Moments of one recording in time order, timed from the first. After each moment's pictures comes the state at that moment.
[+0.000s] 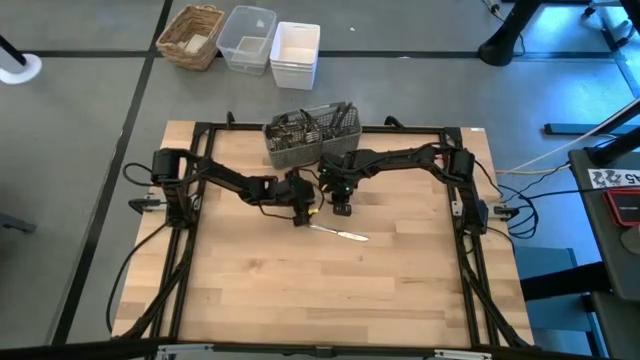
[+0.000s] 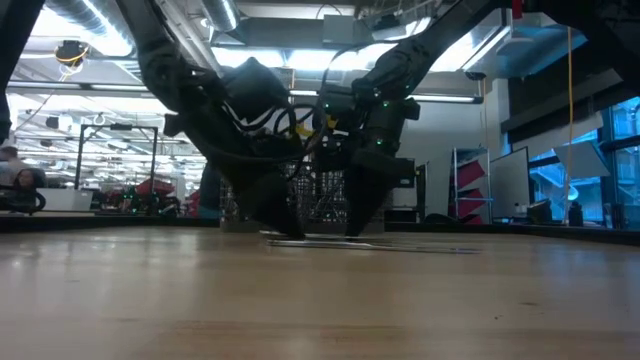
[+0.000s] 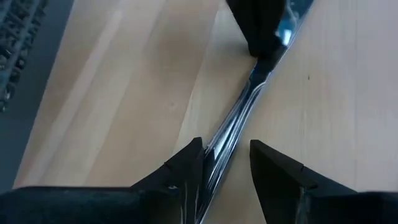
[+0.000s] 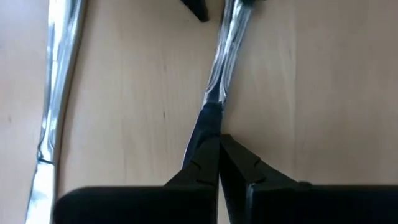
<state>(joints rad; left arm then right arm) 0.15 1.83 0.77 0.22 -0.23 0.03 -0.26 2.11 1.41 -0.62 -0.28 -0.22</state>
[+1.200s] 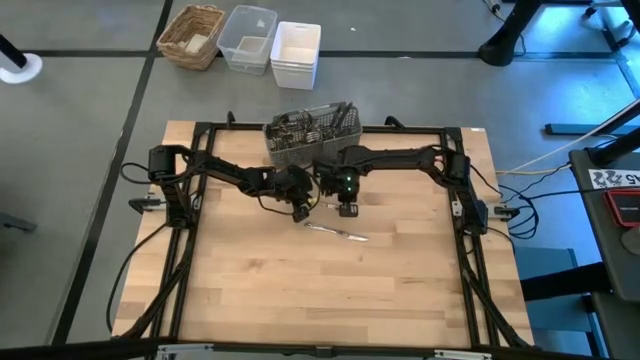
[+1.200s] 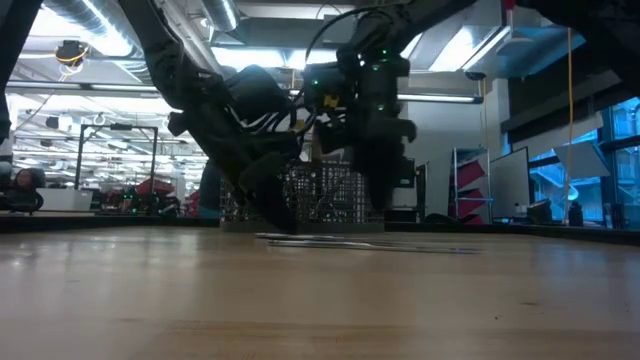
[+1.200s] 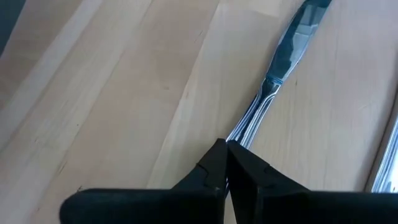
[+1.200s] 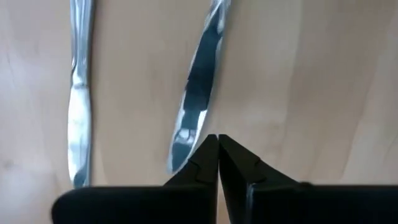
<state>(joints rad) 0.23 1.82 0.77 0.14 0.00 -0.11 -0.21 2.11 1.67 -1.09 -0.15 -0.24</state>
